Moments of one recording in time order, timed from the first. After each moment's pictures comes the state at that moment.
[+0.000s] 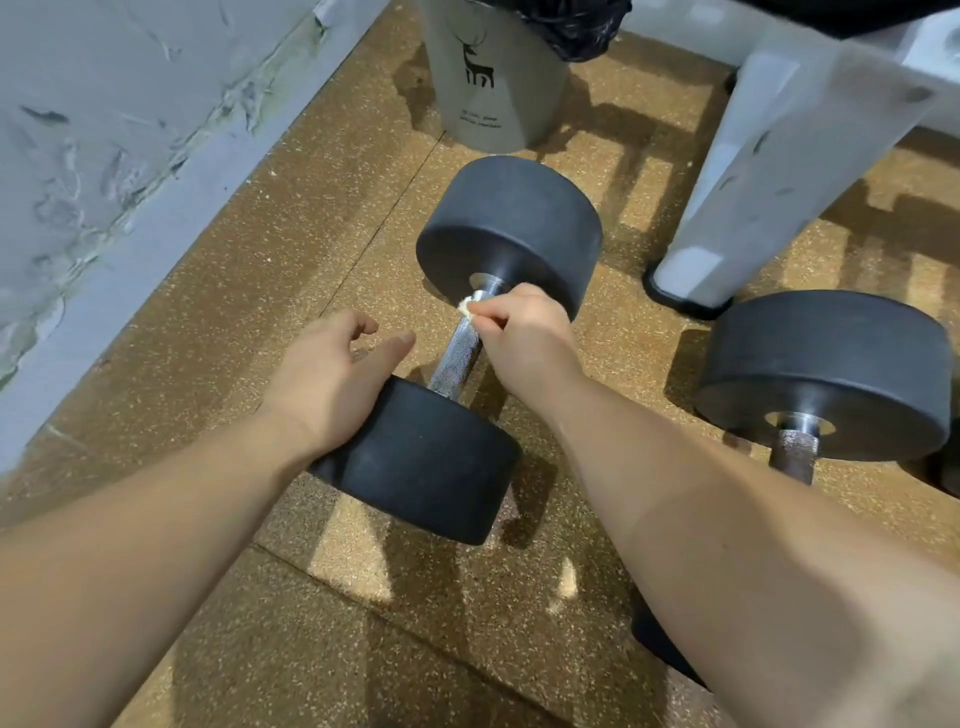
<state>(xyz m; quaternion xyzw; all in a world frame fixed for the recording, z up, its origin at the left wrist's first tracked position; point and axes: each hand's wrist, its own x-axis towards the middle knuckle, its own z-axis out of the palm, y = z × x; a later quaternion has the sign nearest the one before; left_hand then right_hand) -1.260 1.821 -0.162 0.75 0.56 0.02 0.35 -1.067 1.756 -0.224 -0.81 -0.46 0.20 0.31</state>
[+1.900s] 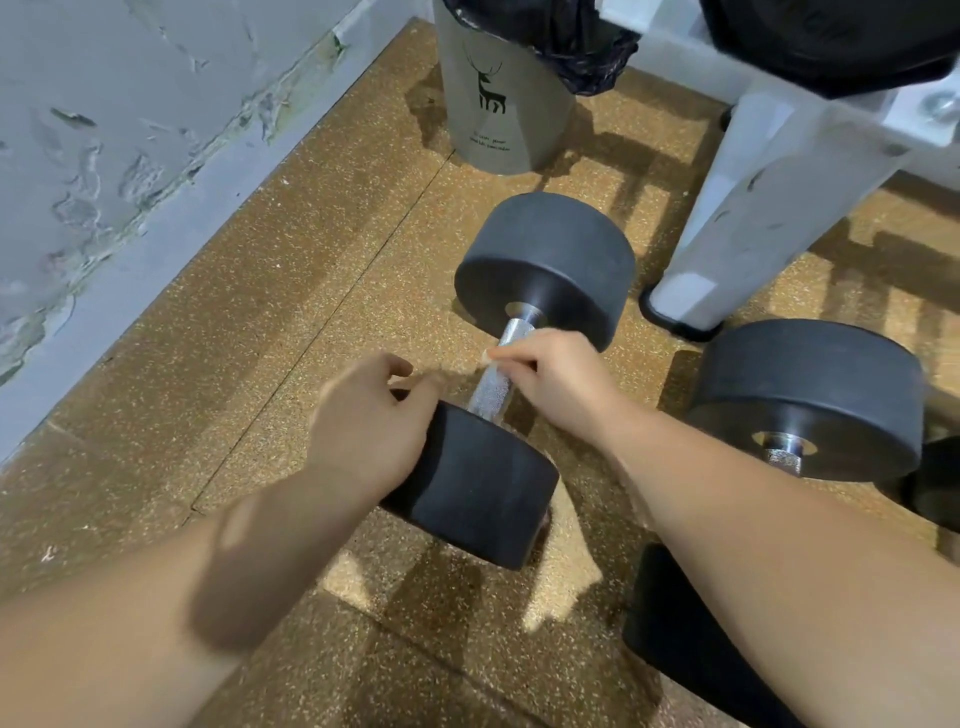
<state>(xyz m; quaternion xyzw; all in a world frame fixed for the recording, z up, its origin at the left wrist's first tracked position) -1.247 1.771 -0.145 0.70 0.61 0.04 0.37 -1.044 1.720 -0.203 -0.75 -0.57 0.23 0.25</state>
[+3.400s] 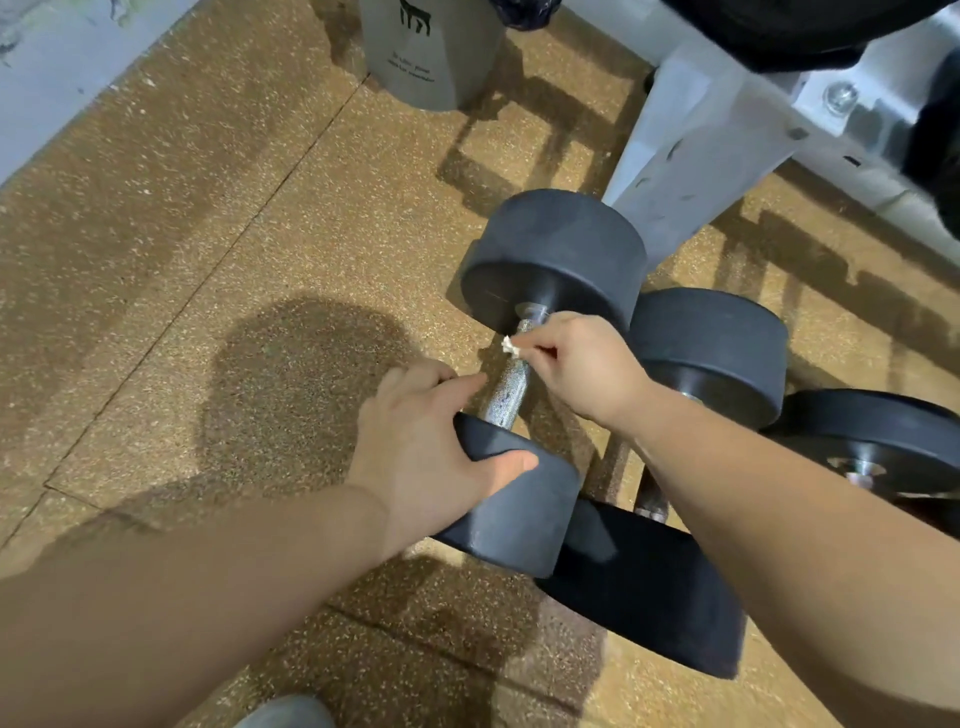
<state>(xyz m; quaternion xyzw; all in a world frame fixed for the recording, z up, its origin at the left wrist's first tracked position) -1.207 1.704 -0.156 0.84 0.39 -0.02 0.38 -0.985 1.656 -0.183 -0.77 -0.61 0.18 0.09</state>
